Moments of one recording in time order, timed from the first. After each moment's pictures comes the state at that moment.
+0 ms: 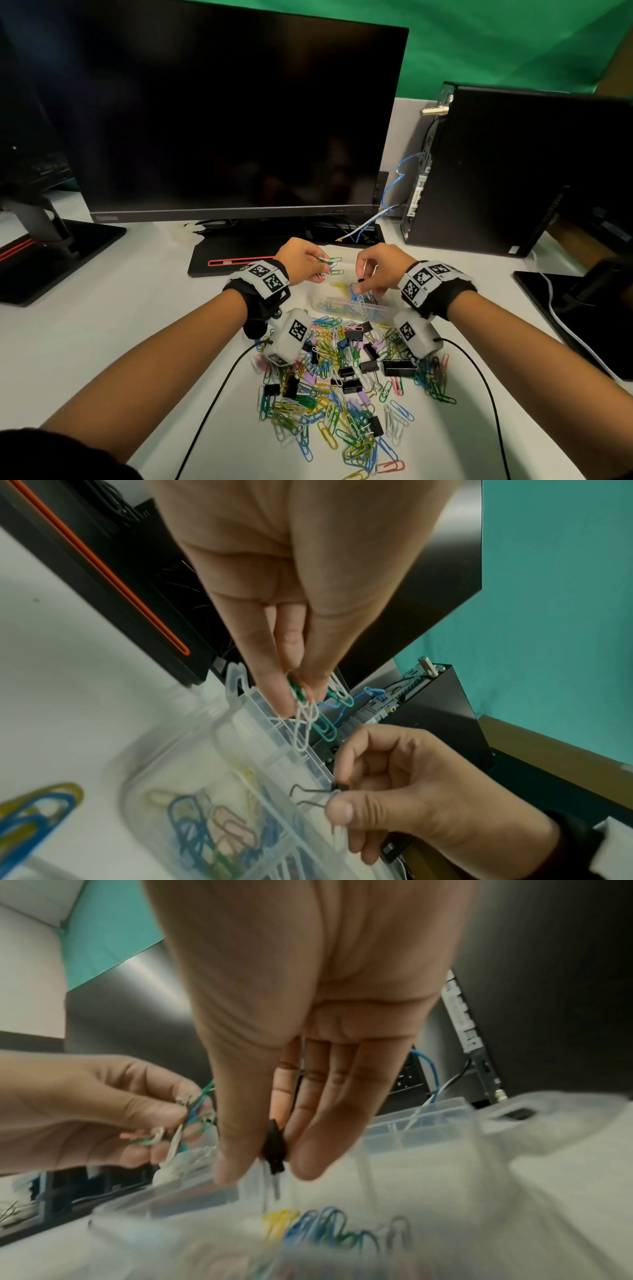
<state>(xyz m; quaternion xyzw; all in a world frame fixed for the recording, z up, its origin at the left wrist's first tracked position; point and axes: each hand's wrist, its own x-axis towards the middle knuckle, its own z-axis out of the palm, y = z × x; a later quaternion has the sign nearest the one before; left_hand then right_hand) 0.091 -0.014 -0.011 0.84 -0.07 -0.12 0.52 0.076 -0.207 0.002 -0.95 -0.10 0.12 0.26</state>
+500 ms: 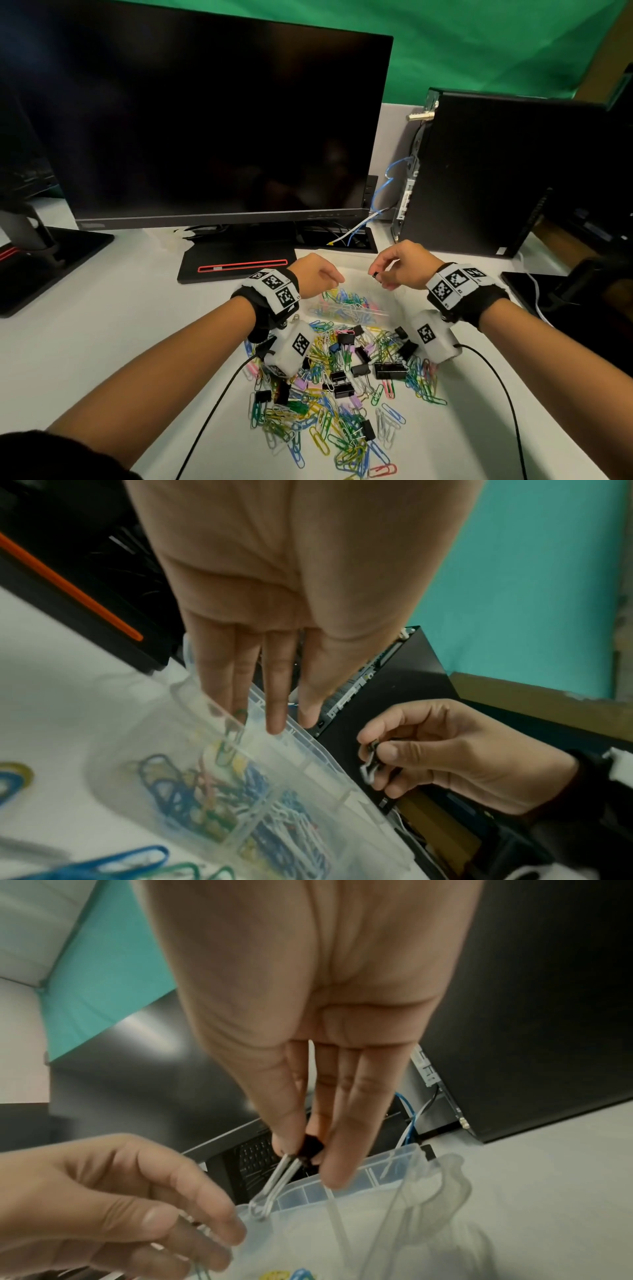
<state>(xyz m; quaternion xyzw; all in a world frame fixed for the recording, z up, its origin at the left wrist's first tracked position) 0.083 -0.034 -0.015 0.90 -0.22 -0.13 0.35 0.059 -0.246 0.015 -0.95 -0.07 0.06 0.31</state>
